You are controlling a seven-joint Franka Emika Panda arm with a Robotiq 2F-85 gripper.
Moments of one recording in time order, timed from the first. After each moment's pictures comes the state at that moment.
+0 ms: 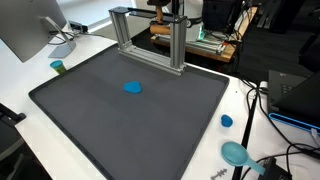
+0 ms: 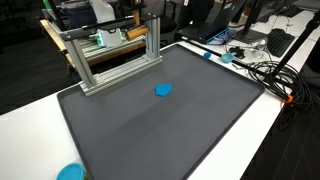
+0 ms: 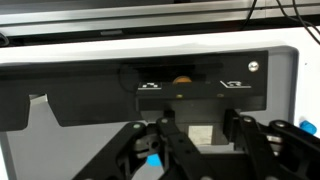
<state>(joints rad) -0.03 -0.44 -0.02 -2.36 0.04 1.75 0.01</state>
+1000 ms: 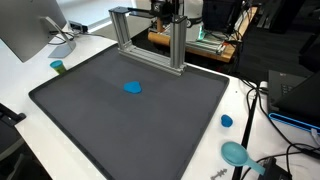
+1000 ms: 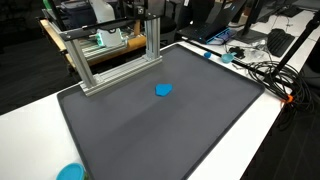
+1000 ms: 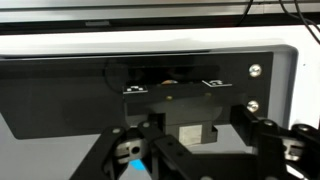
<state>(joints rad) 0.00 -0.45 -0.02 -2.48 0.08 1.89 -0.01</state>
